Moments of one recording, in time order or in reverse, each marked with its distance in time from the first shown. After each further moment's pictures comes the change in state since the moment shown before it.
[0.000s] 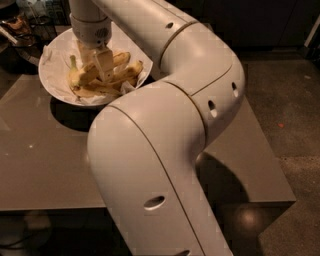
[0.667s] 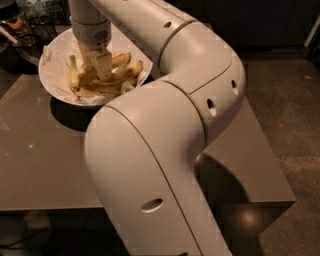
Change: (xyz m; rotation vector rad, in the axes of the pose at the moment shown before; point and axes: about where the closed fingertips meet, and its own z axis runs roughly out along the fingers) arm 0.000 0.000 0.005 -0.006 0.015 0.012
